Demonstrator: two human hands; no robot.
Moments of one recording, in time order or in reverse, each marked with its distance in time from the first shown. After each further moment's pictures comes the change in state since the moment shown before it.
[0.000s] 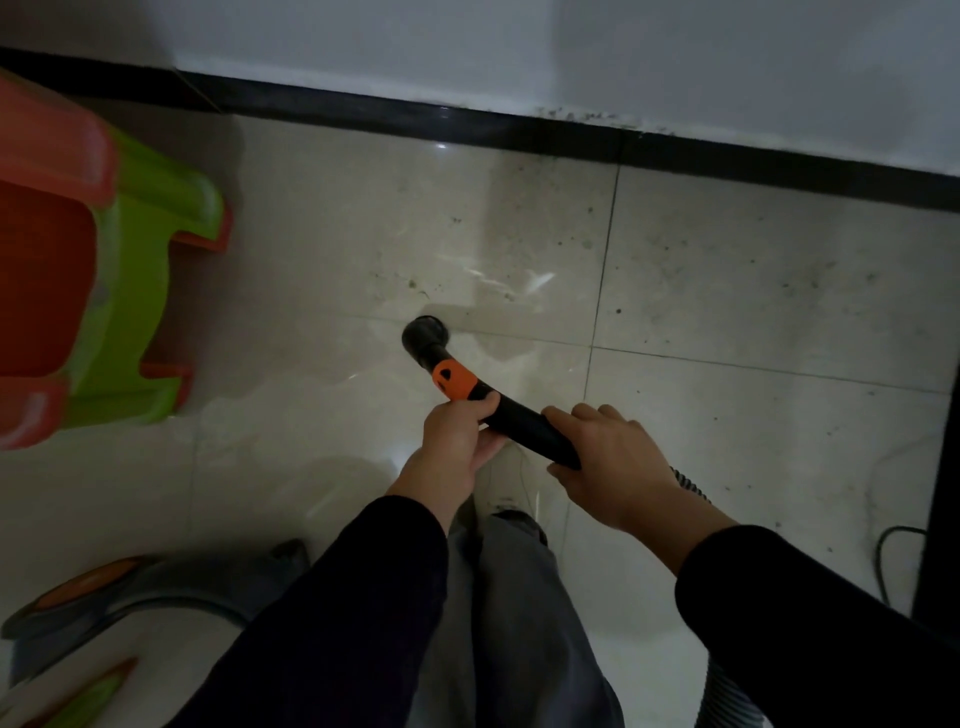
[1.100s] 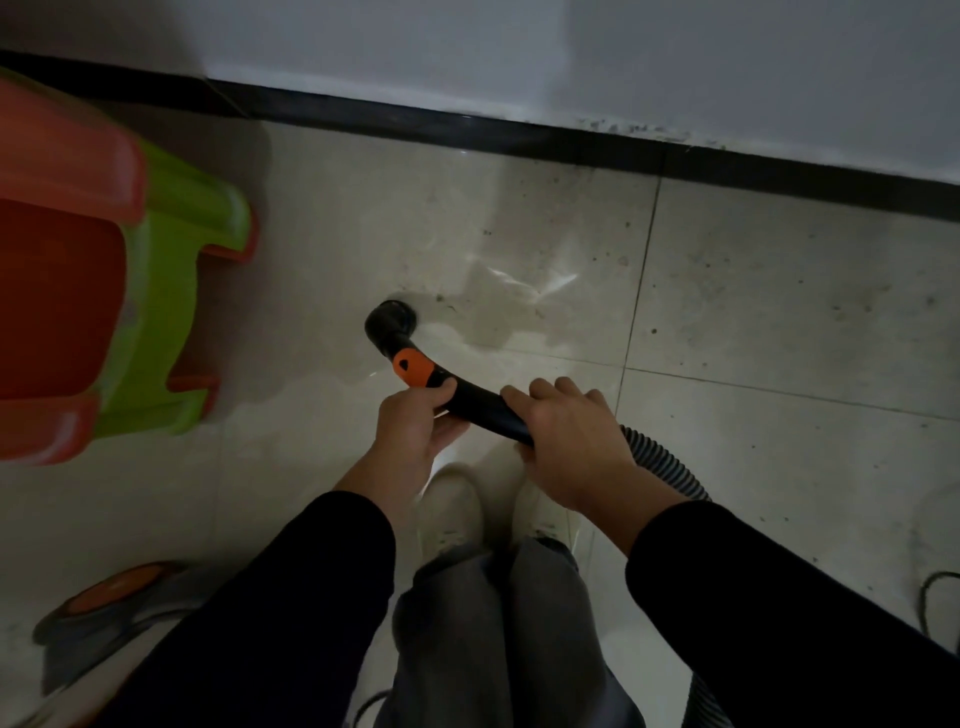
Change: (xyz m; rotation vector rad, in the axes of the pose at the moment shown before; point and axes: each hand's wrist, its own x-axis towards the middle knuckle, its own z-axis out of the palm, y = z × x) left_hand 0.016 0.066 -0.038 -0.002 0.087 0.128; right_hand 0.069 -0.050 -0.020 -0.076 0.023 -0.106
